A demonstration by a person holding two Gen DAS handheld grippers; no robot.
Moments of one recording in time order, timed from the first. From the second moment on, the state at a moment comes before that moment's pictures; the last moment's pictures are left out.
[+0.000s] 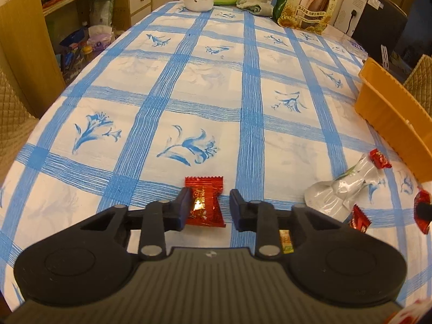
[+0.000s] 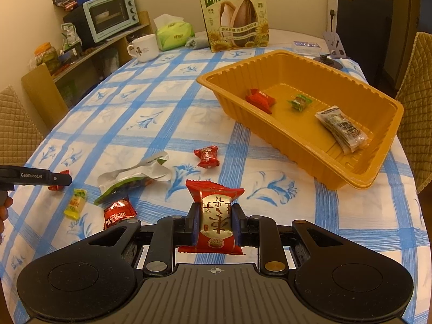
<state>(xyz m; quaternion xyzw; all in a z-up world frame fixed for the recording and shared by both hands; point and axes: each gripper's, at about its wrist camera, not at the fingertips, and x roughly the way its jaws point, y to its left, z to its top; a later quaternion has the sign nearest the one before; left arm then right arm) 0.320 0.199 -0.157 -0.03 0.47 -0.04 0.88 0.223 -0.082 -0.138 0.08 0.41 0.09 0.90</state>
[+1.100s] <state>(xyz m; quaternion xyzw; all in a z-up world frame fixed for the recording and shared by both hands) 0.254 0.164 -0.094 0.00 0.43 -0.12 0.89 0.191 -0.088 -0.111 0.09 0.40 0.12 0.90</state>
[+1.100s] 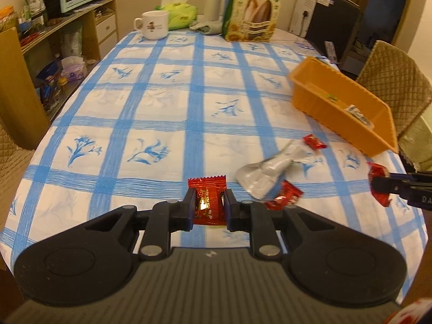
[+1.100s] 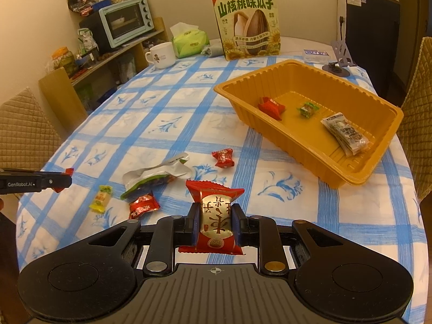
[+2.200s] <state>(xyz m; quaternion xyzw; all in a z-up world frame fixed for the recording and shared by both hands) 0.326 -0.069 -0.040 0.04 0.37 -0.27 0.89 0.241 -0.225 -0.069 0.13 0.35 0.09 0.92</state>
